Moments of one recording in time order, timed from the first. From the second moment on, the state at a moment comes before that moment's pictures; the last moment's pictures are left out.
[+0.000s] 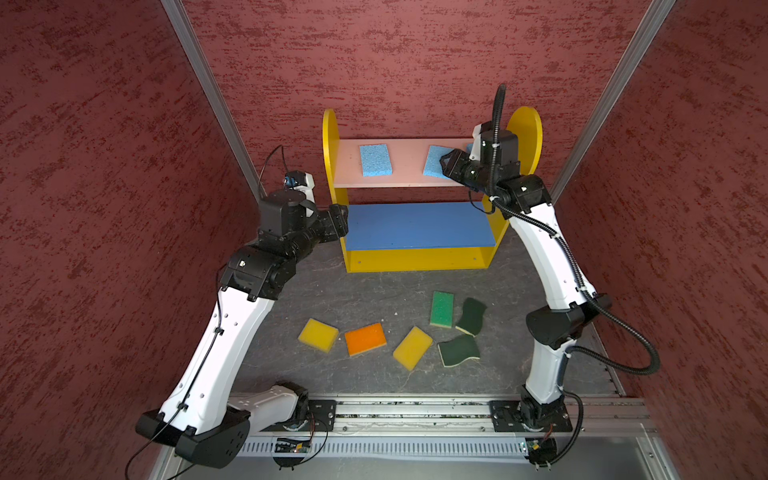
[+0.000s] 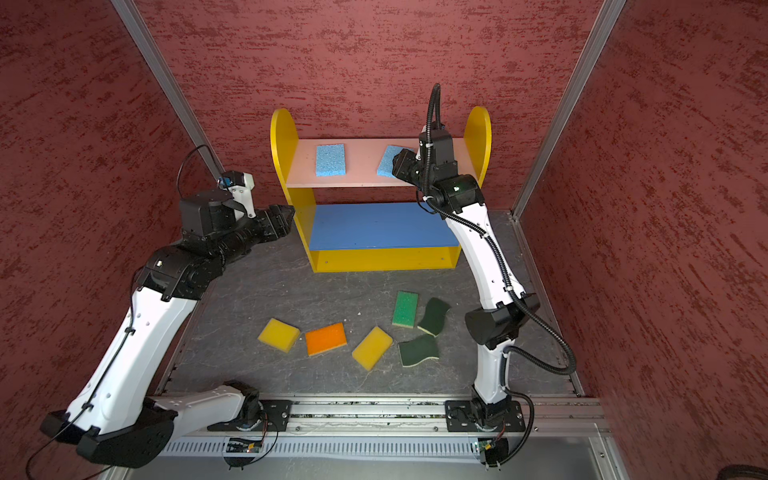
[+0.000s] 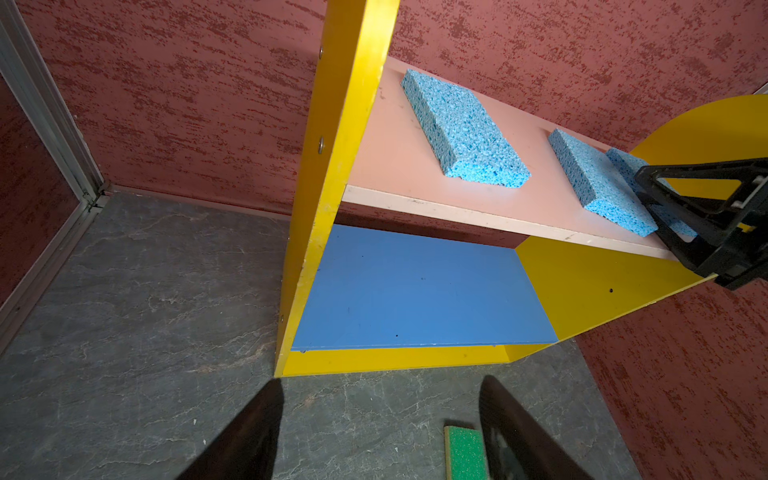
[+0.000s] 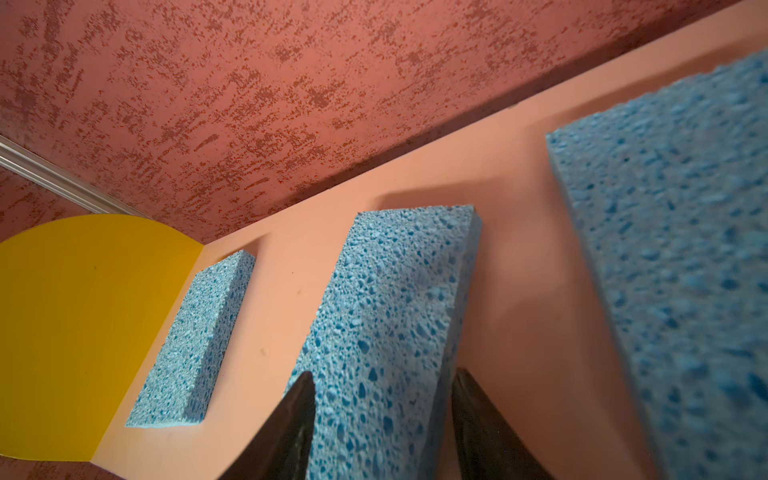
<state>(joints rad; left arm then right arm) -0.34 1.19 1.60 -0.79 -0.08 -0.43 0.39 1.95 2.44 -0.80 0.00 0.63</state>
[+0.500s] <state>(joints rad) -0.30 1.21 1.60 -0.79 -0.01 -0.43 0.39 1.98 2.47 -0.82 0.04 0.59</state>
